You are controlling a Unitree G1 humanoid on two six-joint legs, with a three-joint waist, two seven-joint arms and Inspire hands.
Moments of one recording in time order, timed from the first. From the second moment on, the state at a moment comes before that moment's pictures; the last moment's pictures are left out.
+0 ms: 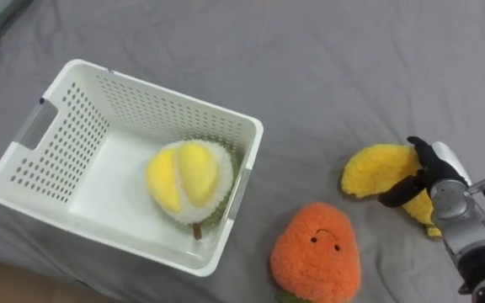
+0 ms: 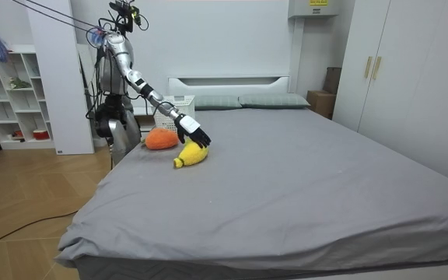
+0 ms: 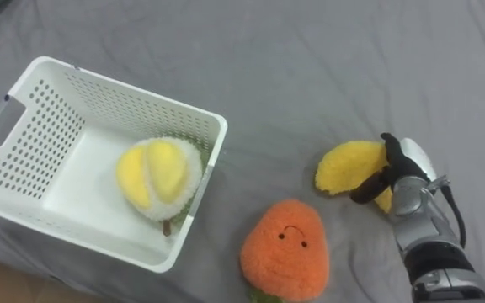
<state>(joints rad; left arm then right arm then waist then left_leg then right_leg) 0.08 0.25 0.01 1.05 -0.15 0.10 0.12 -0.49 -0.47 0.08 1.04 -0.40 0.08 -0.11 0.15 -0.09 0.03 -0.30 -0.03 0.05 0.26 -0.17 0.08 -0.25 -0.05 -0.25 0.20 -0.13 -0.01</state>
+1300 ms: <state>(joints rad) 0.07 0.26 -0.10 1.08 -0.25 0.08 0.06 -0.52 -0.53 0.20 1.21 -0.40 0.07 -0.19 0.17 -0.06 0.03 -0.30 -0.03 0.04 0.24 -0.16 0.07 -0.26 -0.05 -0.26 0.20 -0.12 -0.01</state>
